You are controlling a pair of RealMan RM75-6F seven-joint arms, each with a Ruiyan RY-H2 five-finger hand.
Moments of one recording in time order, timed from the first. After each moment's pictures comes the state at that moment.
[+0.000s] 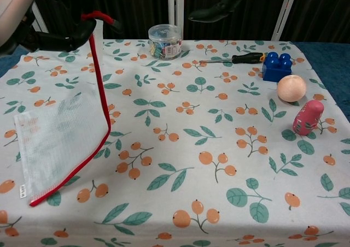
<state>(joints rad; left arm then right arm) -0.54 -1.79 -0.07 -1.47 1.70 1.73 0.58 0.88 -1.19 0.33 -1.82 -1.46 0.78 0.01</state>
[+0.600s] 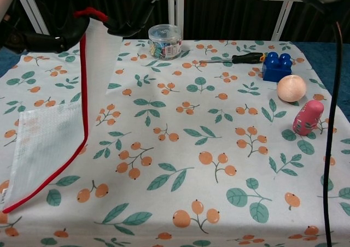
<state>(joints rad) -0.47 -1.80 -0.08 -1.50 1.78 1.72 0.59 1.13 -1.44 0.36 -1.59 -1.34 0.64 0.06</state>
